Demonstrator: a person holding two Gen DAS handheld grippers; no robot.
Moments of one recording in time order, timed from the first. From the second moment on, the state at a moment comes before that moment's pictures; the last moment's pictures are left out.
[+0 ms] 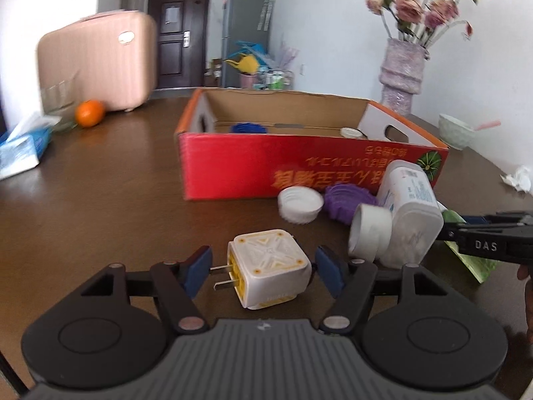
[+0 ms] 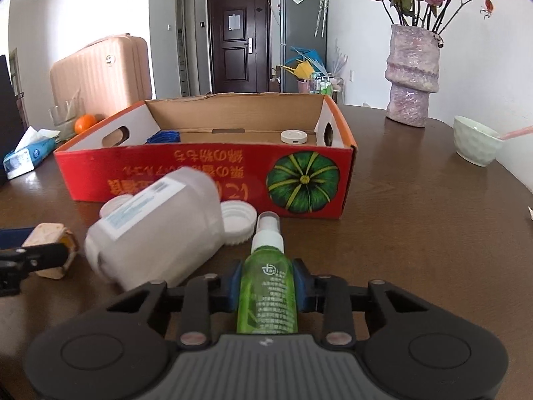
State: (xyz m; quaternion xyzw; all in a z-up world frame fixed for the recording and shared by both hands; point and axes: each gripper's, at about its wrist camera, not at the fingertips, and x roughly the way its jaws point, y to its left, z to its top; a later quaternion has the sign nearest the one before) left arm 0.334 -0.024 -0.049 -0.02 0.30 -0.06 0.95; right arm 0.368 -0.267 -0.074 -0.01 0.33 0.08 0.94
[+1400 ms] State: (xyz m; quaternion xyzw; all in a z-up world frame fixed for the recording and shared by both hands) left arm 0.431 0.008 0.056 -0.05 0.23 -0.10 0.97; right arm 0.413 -0.263 0.027 0.02 0.22 0.14 0.97
